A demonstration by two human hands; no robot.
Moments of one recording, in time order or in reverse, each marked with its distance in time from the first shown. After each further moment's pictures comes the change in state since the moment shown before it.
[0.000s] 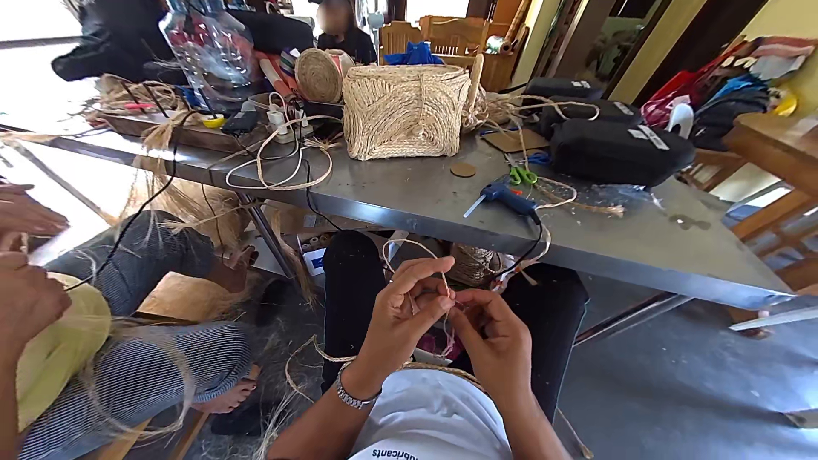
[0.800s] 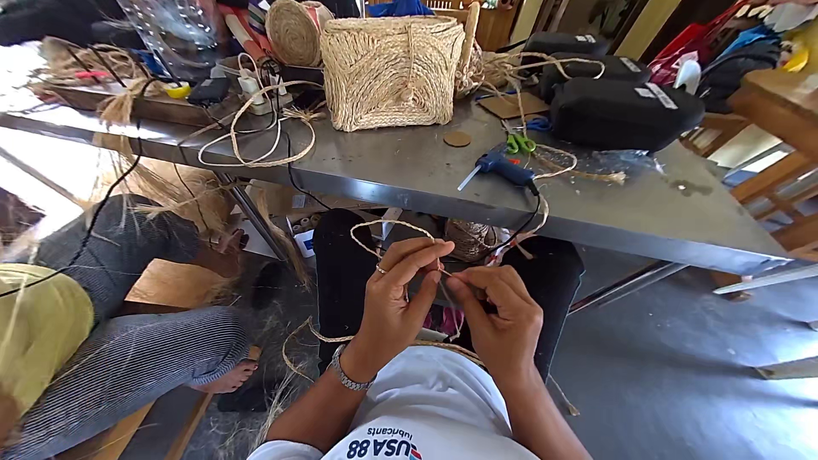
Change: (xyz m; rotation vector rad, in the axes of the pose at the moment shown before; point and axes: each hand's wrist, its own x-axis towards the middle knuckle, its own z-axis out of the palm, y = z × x) left_hand -0.004 -0.006 0.004 0.457 0.046 0.165; right_hand 0.005 -0.002 -0.010 -0.336 0.089 -0.157
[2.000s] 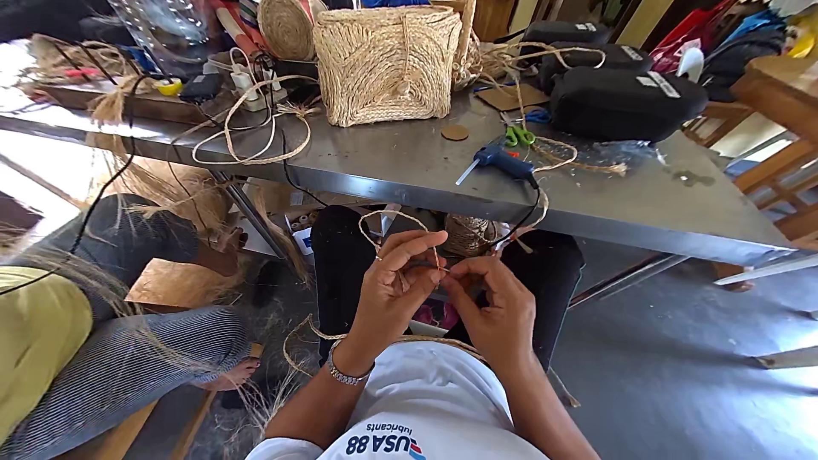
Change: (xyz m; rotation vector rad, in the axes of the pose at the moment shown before) left_hand 0.003 0.004 -0.006 -0.322 -0.050 -0.207; right_hand 0.002 0.003 0.005 0.153 -0.088 0.066
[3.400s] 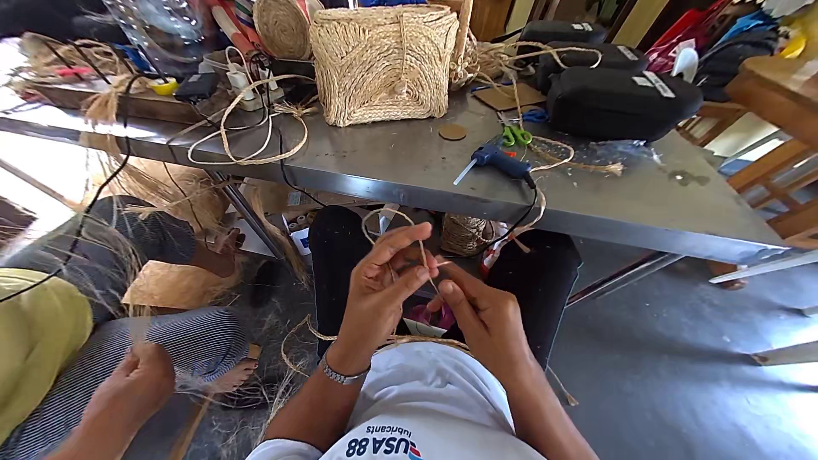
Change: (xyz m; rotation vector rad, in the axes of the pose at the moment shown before) left_hand 0.002 0.006 -0.006 -0.266 0.038 -0.038; right_hand -0.007 -0.008 -0.009 0.032 -0.236 0.148
